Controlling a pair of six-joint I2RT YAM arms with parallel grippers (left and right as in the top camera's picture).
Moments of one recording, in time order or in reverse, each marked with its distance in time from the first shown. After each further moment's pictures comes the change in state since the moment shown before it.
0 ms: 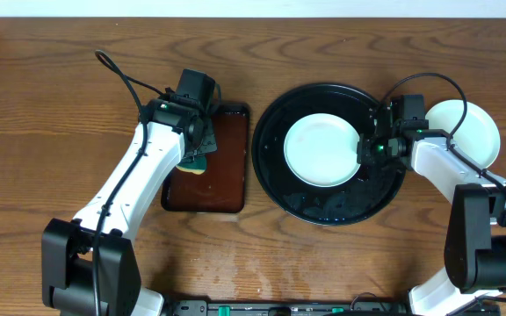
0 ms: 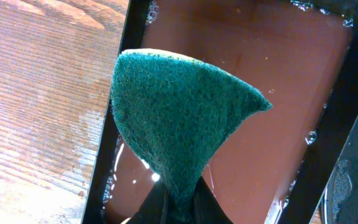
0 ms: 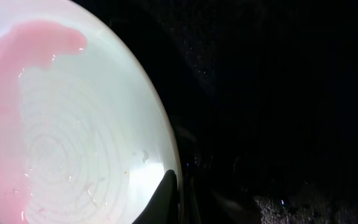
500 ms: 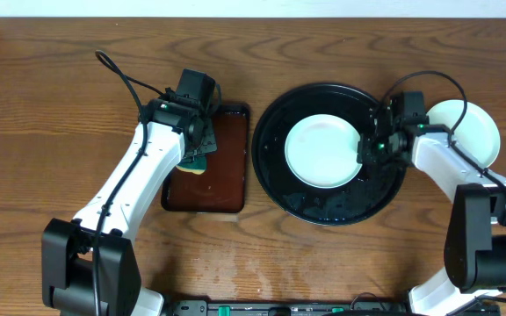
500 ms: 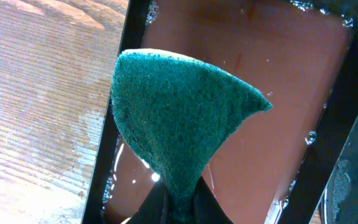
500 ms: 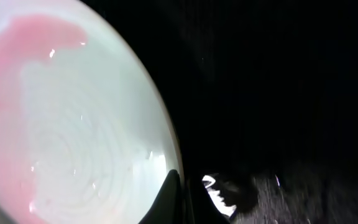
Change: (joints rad) left arm 0.000 0.000 0.000 0.001 0.000 0.000; right arm 0.002 0.000 0.068 -0.136 0.014 0.000
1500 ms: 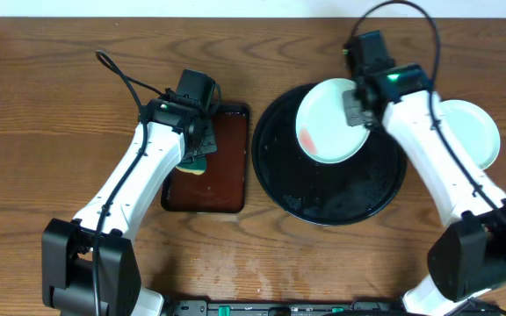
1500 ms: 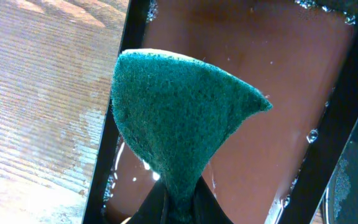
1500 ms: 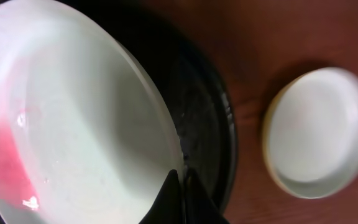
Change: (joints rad) left arm 0.000 0.000 -0.002 -0.001 0.000 0.003; right arm 0.290 0.000 0.547 -0.483 0.613 -0.051
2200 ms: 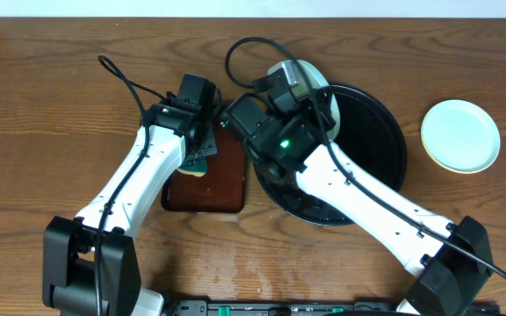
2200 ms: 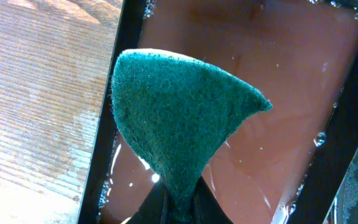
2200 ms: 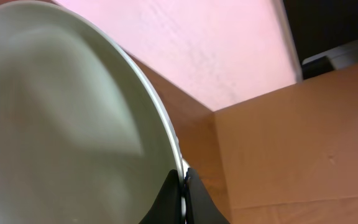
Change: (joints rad) left arm 0.000 0.000 -0.043 0.045 0.000 0.000; right arm 0.510 0.000 0.006 0.078 0.875 -0.006
